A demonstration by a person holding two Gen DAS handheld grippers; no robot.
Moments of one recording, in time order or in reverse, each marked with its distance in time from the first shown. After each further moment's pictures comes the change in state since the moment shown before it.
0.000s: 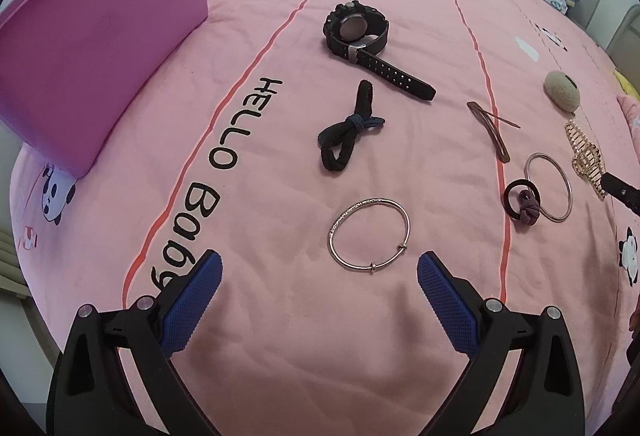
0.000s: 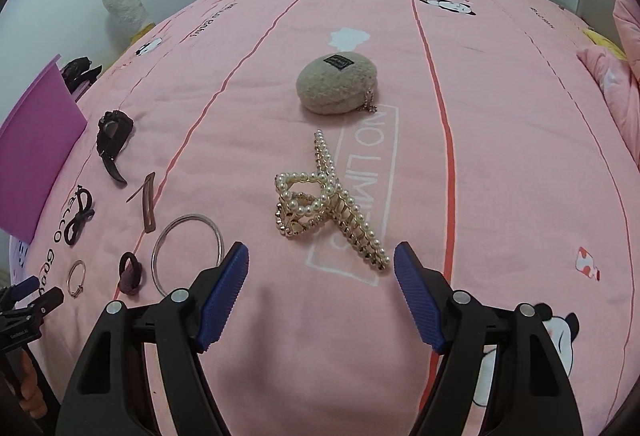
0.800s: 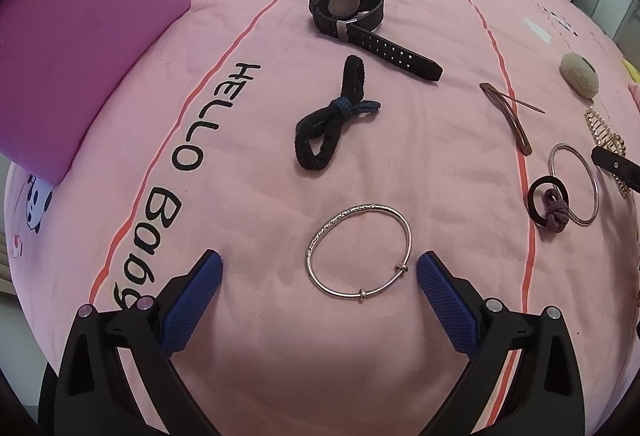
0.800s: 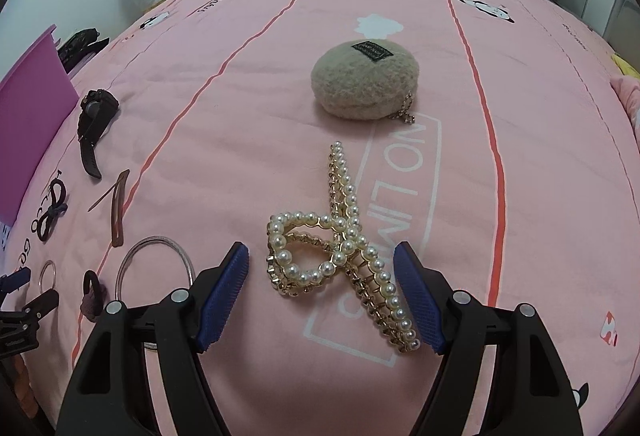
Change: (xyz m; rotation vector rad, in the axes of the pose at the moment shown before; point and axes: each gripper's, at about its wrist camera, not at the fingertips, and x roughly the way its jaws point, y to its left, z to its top) left arm 0.037 -0.019 0.006 0.014 0.029 0.032; right arm 0.051 0.006 0.024 -0.094 0.038 -0.002
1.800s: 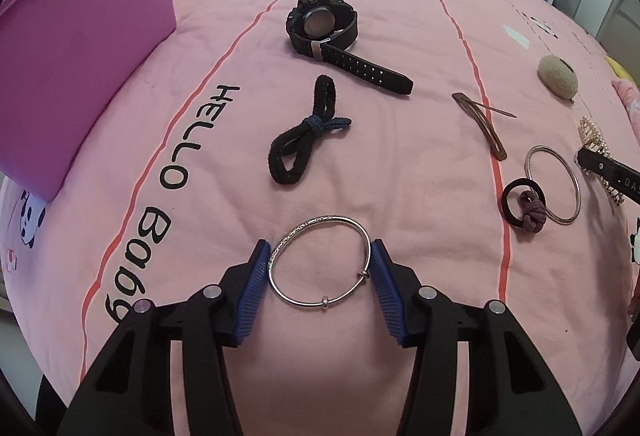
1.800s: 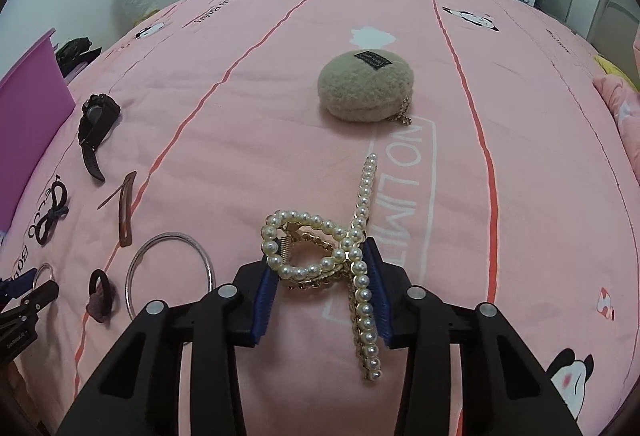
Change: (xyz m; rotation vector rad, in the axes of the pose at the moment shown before) left arm -0.012 -0.005 -0.005 0.037 -0.070 -0.050; right arm -0.014 0.015 -0.012 0.023 -0.050 -0.051
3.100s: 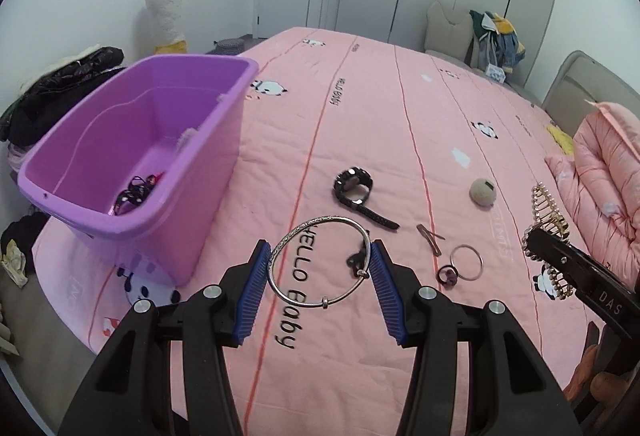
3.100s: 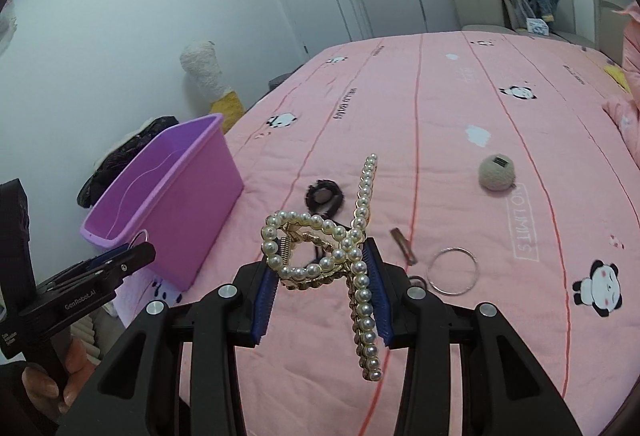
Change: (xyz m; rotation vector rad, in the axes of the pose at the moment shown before) left arm -0.202 0.138 0.046 -0.020 -0.276 -0.170; right arm -0.223 0.197 -0.009 0.095 -0.253 0.256
